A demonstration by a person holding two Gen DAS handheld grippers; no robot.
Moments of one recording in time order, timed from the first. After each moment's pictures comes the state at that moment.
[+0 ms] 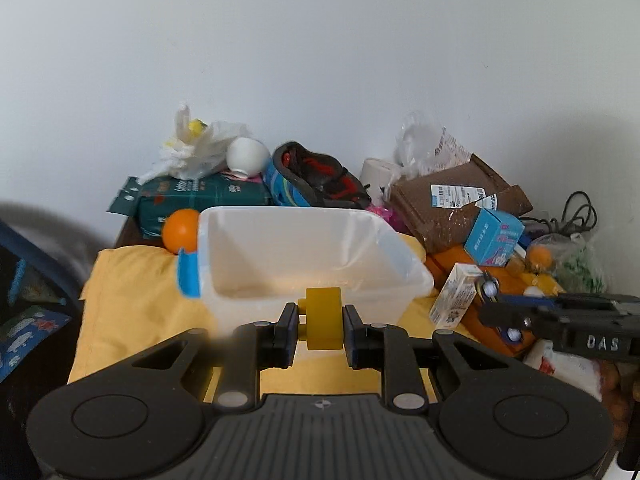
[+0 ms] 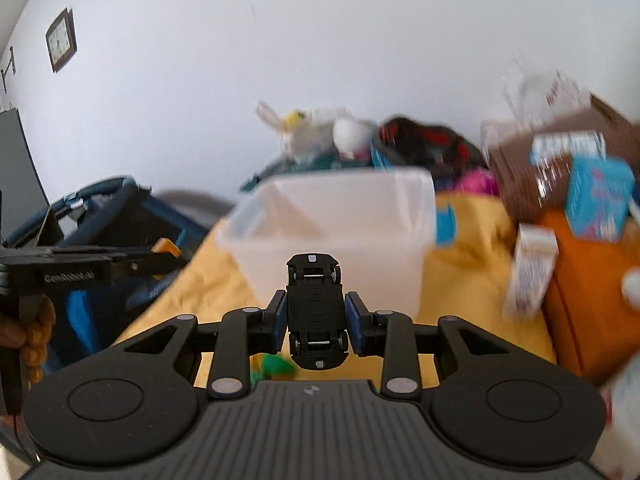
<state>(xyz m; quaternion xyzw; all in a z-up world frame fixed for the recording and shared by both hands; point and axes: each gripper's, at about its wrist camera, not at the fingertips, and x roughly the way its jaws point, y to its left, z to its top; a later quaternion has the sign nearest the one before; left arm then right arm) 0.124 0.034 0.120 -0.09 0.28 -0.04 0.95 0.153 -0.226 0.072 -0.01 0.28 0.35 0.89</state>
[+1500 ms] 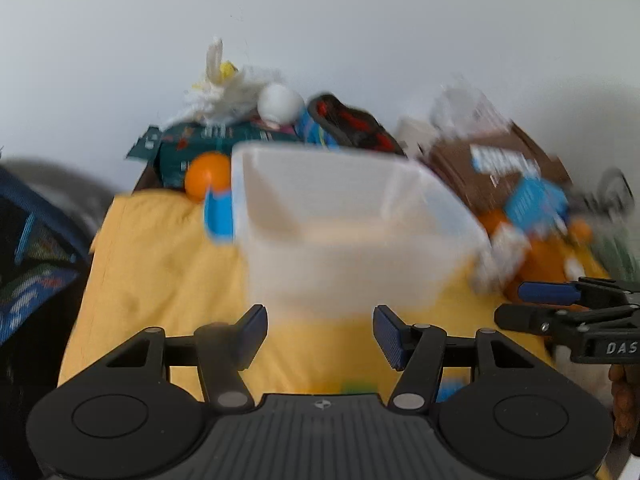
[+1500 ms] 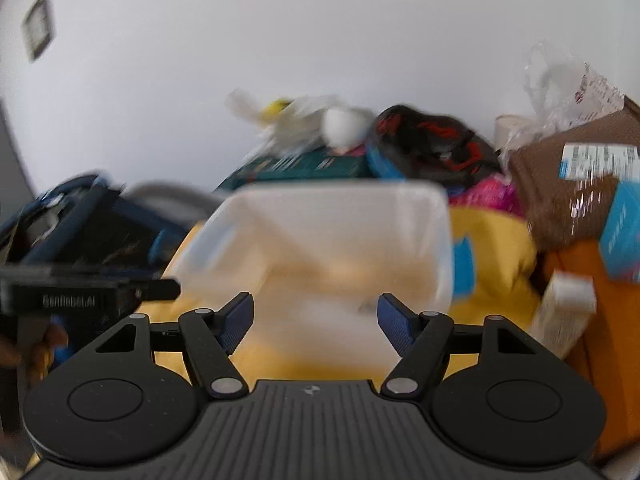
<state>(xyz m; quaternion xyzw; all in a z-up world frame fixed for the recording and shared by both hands) 0.110 0.052 0.054 -0.10 0.33 -0.01 0.94 0.205 -0.190 0.047 -0.03 0.32 0.35 0.88</state>
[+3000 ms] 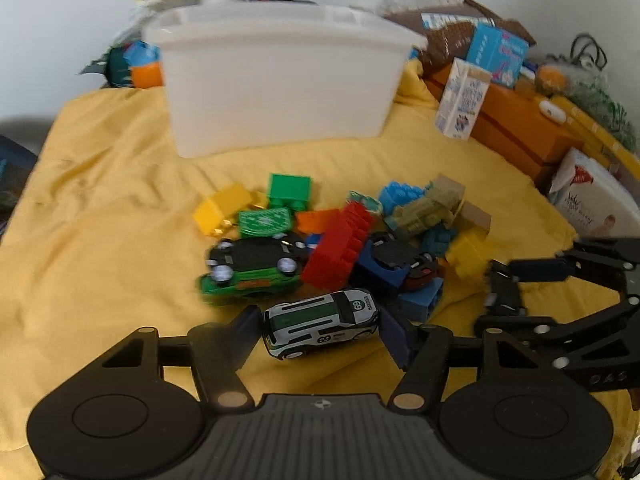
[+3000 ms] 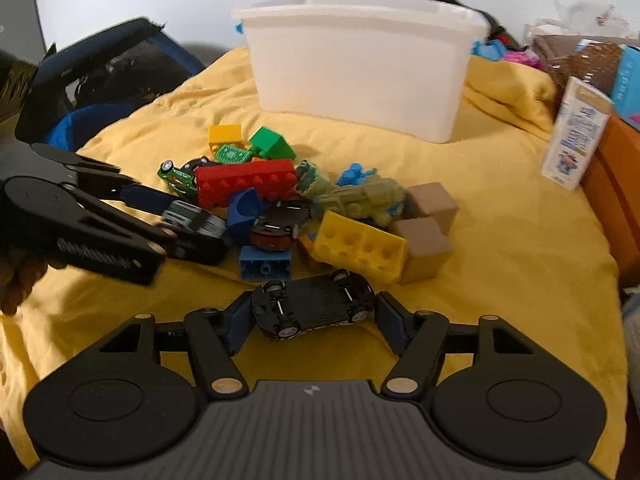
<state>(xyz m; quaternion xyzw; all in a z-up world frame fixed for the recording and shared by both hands) 0.064 -0.019 -0.039 -0.05 0.41 -0.04 0.91 0.089 -0.231 -0.081 -0.14 0.38 0.36 0.84</state>
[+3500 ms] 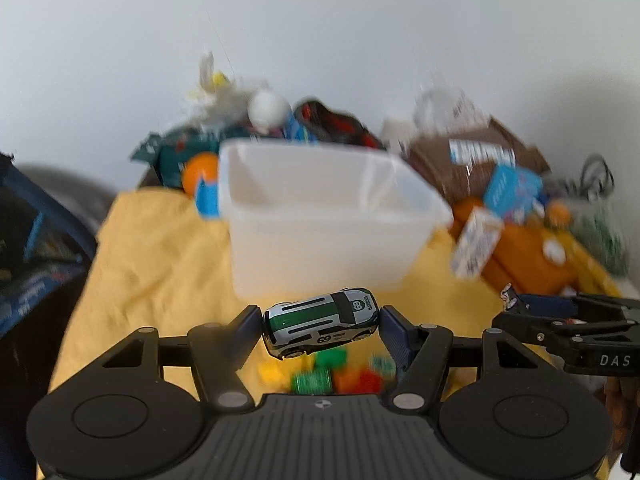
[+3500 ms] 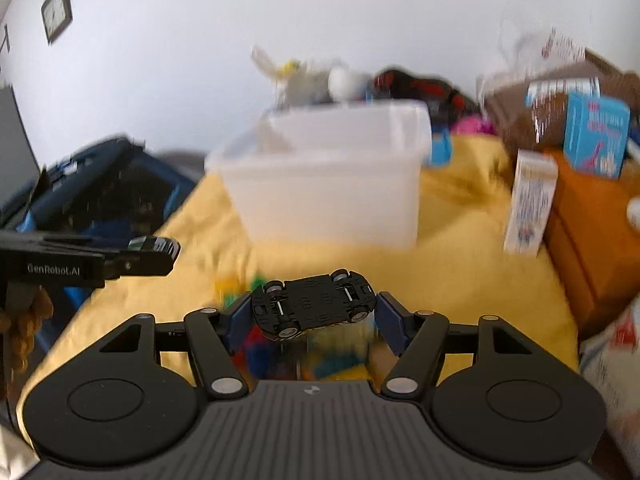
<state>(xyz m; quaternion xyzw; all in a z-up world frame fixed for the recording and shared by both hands) 0.083 0.025 0.072 -0.10 0.30 0.00 0.95 0.121 -0.240 0.011 -0.02 0.31 0.34 0.89</state>
